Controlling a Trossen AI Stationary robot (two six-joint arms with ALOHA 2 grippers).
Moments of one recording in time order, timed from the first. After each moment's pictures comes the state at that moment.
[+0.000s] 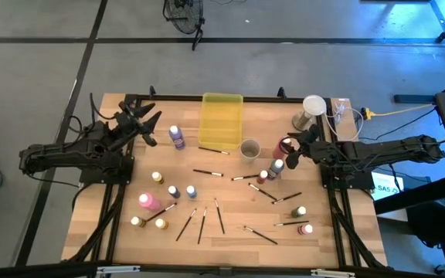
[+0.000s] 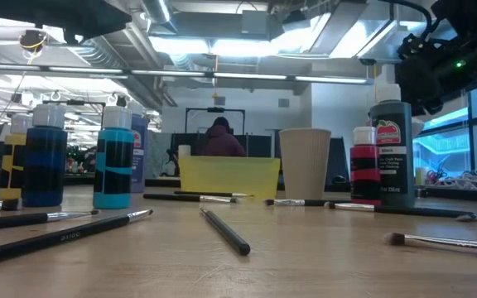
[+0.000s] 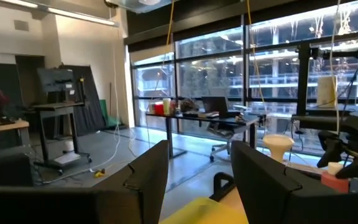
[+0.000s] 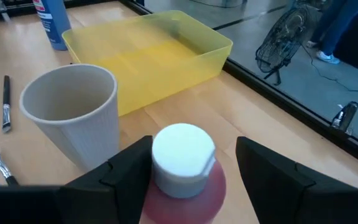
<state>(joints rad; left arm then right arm) 0.16 0.33 0.33 0.25 -0.56 0.15 0.08 0.61 0.30 -0.26 0.67 0.33</state>
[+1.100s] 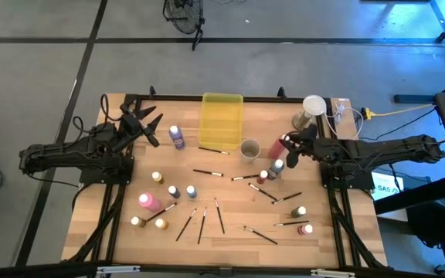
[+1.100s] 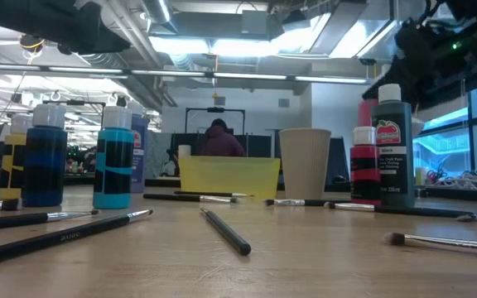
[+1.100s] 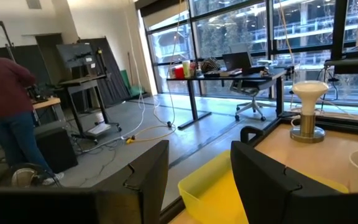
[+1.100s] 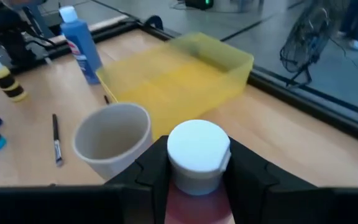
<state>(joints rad) 0.16 0.33 0.33 0.06 -0.66 0.17 0.08 0.61 0.36 -0.21 0.61 0.40</state>
